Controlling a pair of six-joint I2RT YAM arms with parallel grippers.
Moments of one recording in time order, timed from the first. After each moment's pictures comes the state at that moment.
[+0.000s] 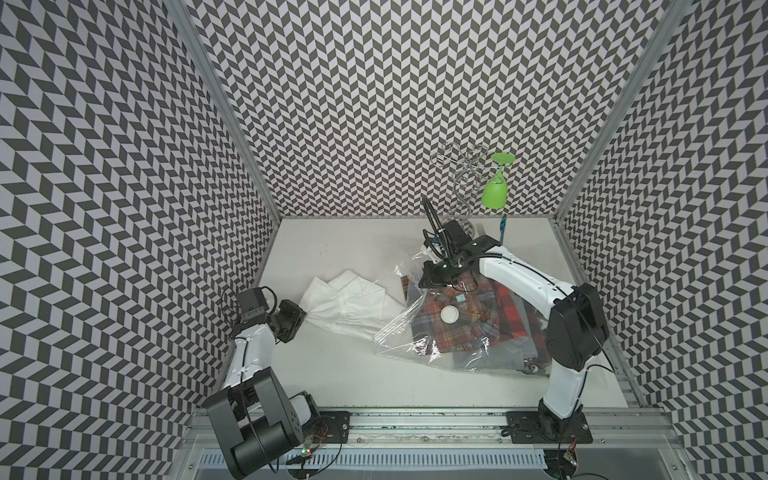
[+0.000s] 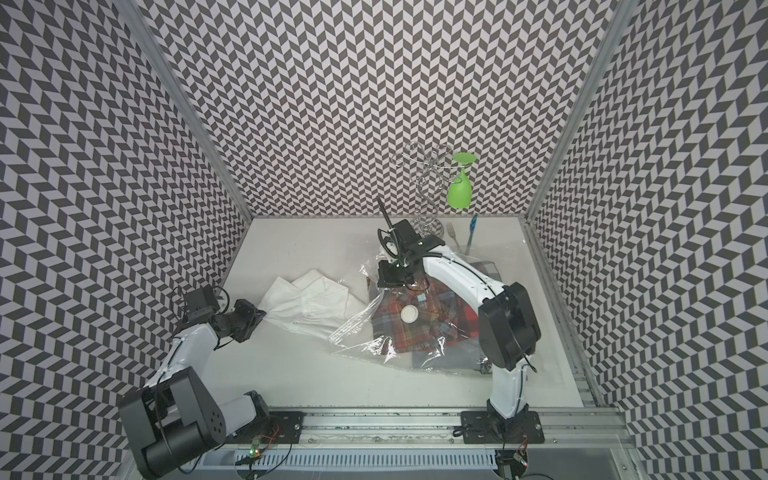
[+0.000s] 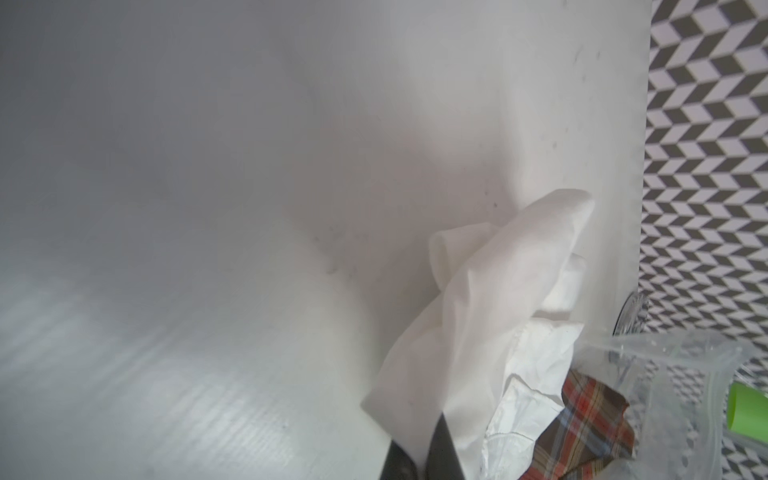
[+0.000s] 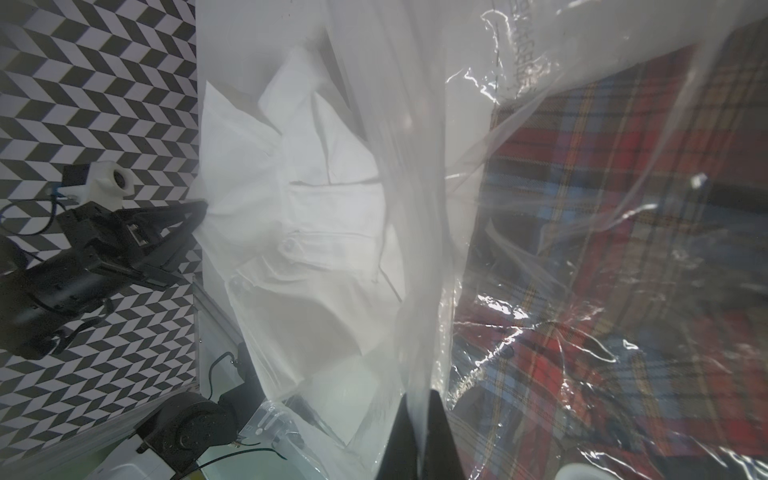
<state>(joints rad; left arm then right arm) 0.54 1.19 0.63 -0.46 0.49 -0.66 0.58 1.88 1.61 -0.83 -0.46 0.42</state>
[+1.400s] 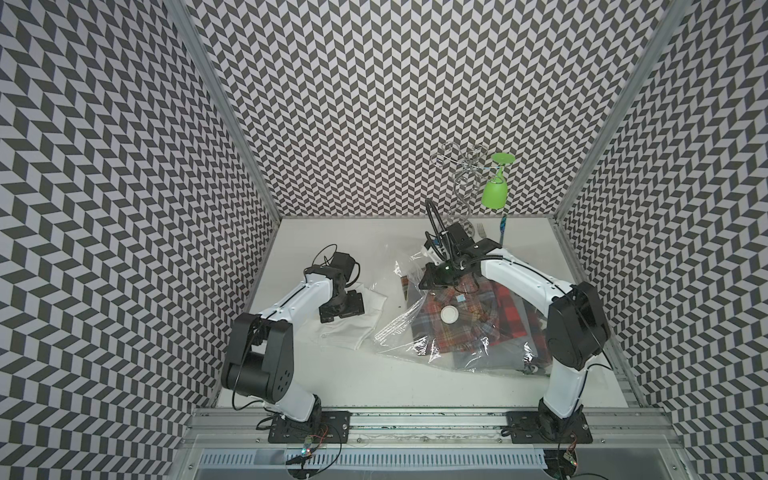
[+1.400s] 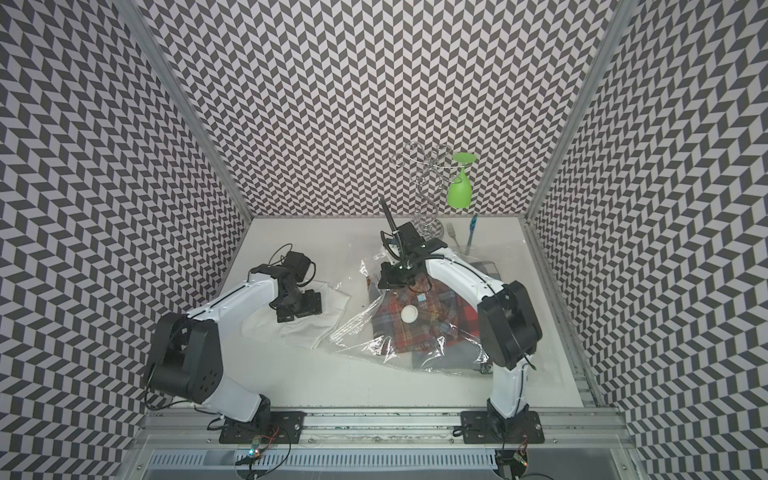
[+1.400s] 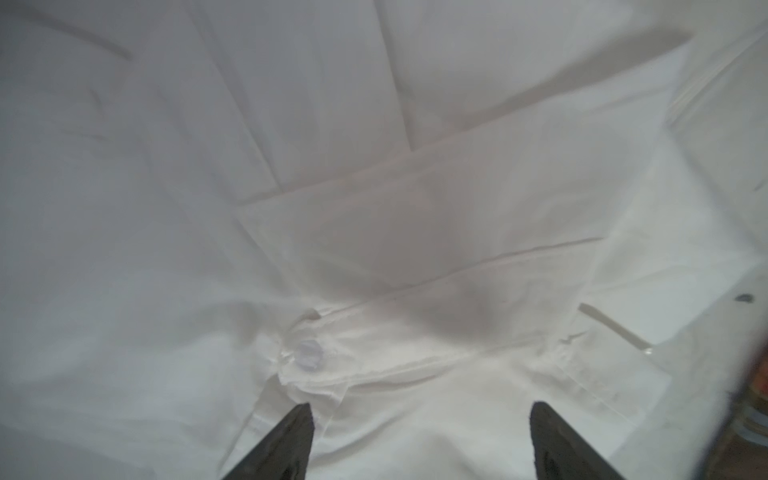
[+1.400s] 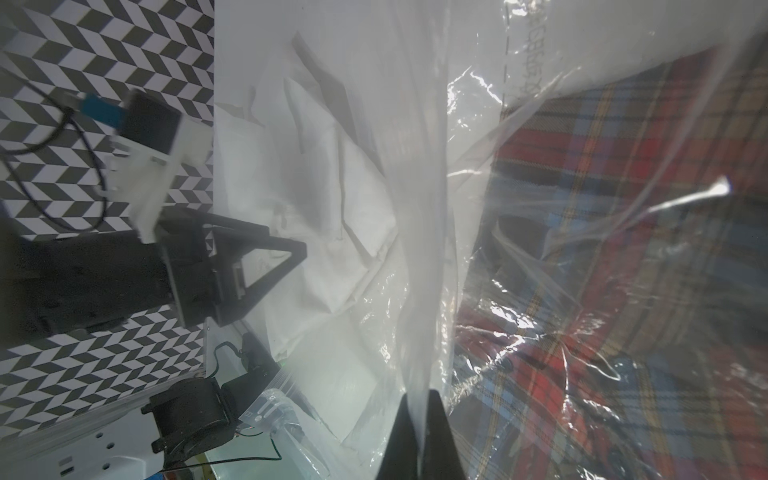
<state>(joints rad) -0.26 1.60 1.05 -0.90 -0.04 -0.45 0.55 1.88 1.55 -0.75 -0.53 0.38</state>
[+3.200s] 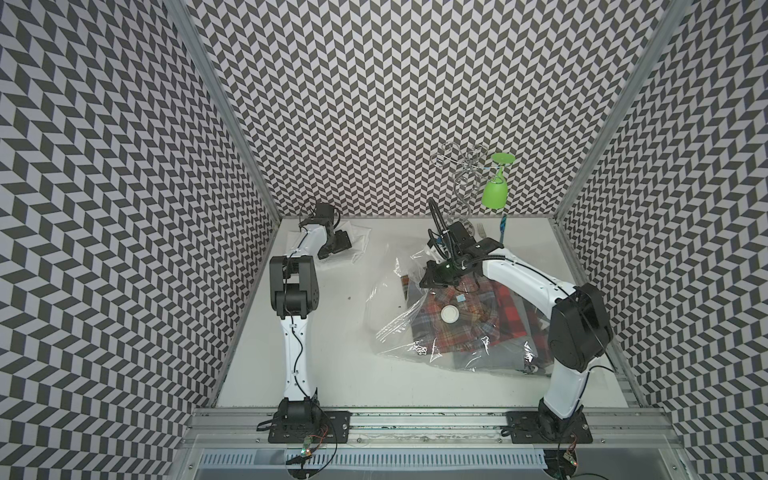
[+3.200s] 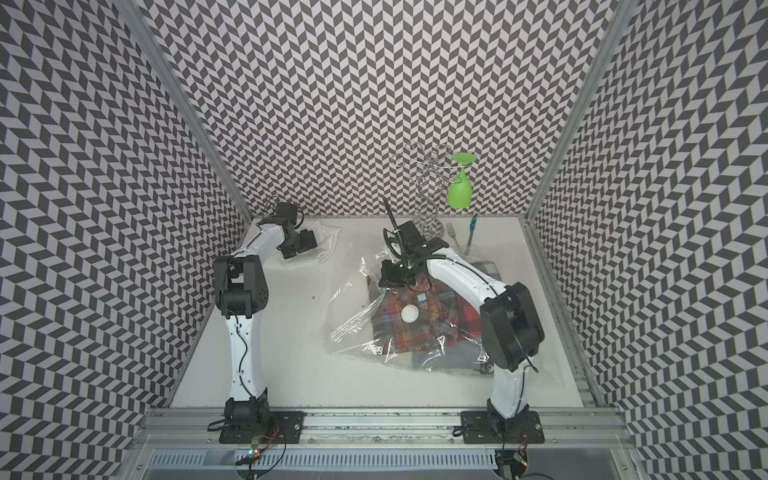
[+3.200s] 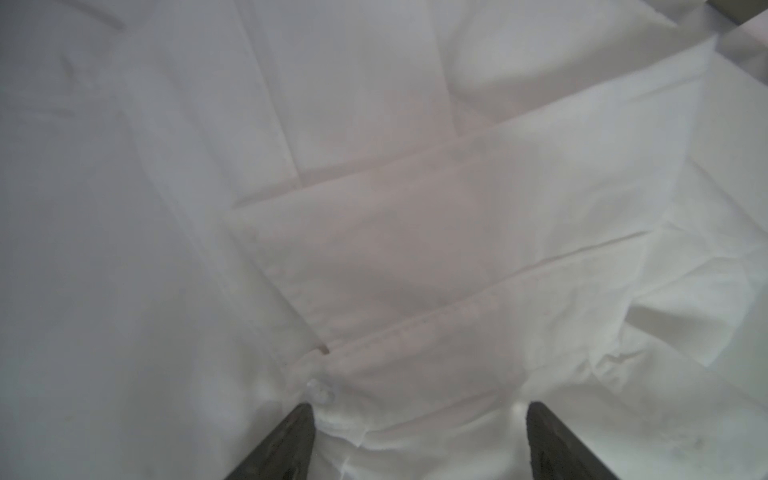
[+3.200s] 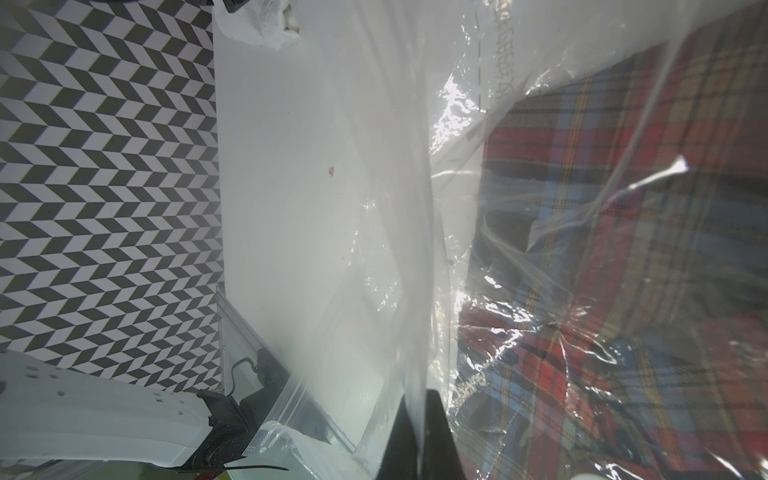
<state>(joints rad) 0.00 2.37 2.01 -0.76 0.07 -0.39 0.55 1.86 1.55 -0.75 -0.51 0.47</state>
